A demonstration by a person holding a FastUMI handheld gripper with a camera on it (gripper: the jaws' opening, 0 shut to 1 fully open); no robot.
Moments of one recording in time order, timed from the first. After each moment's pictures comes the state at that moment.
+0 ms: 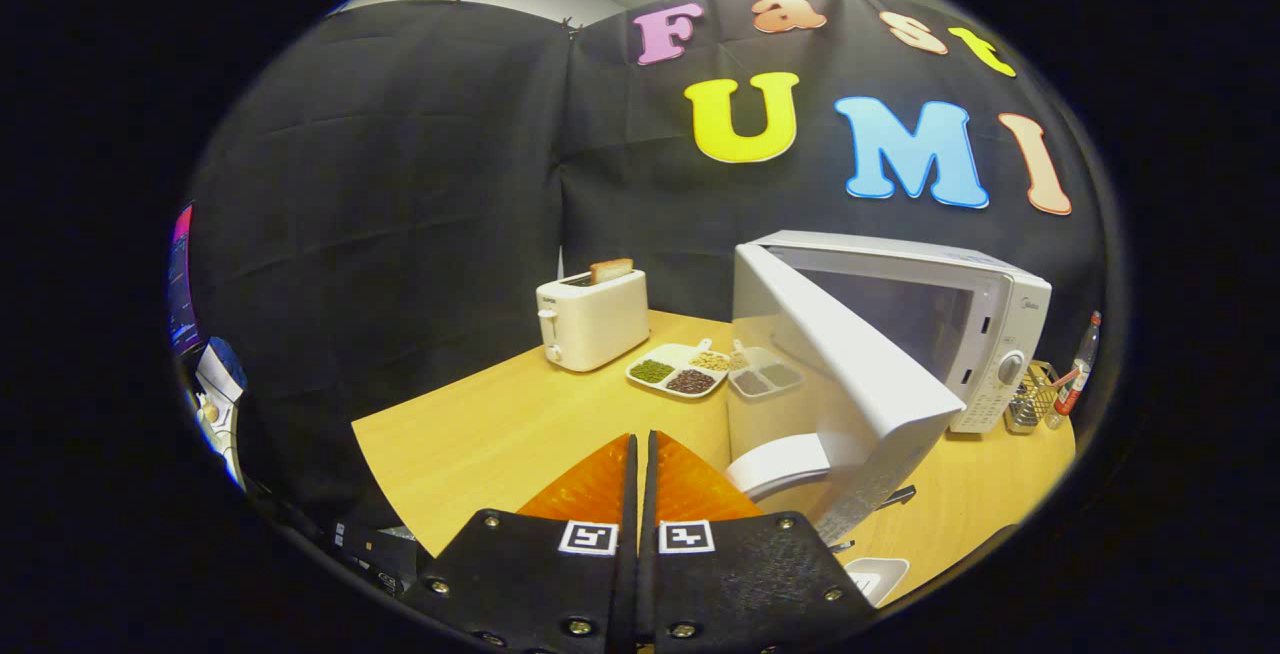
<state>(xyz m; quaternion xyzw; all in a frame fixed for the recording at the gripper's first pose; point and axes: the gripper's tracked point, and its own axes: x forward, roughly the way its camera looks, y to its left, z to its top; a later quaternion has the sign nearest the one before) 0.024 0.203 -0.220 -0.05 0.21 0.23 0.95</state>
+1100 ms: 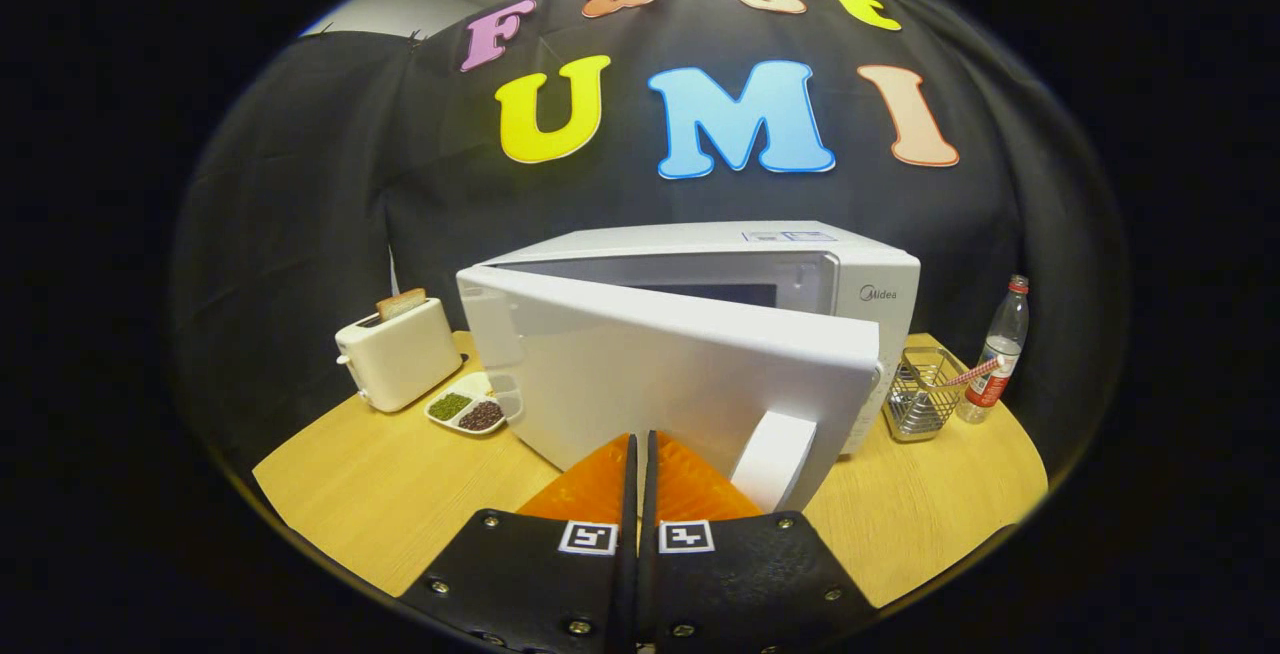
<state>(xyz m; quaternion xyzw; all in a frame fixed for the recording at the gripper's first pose) 0.160 0.033 -0.221 0.00 0.22 0.05 0.97</state>
